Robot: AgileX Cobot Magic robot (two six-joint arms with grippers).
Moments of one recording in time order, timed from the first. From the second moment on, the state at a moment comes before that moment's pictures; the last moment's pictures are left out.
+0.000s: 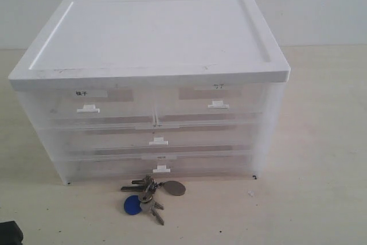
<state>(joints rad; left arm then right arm) -1.15 0.19 -0.05 1.75 0.06 -1.80 0.01 0.01 0.00 -0.03 0.33 0.00</state>
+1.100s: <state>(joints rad) -0.90 0.06 0.00 0.00 0.27 -1.59 0.01 0.01 0.00 -0.03 0.33 0.00</state>
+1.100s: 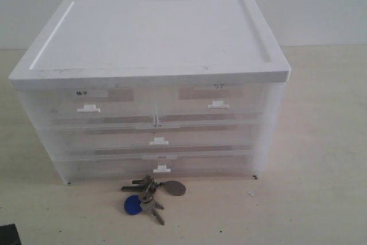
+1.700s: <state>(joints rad) -0.11 0.00 0.00 -0.19 0.29 -1.12 0.01 0.01 0.00 -0.03 0.33 0.00</state>
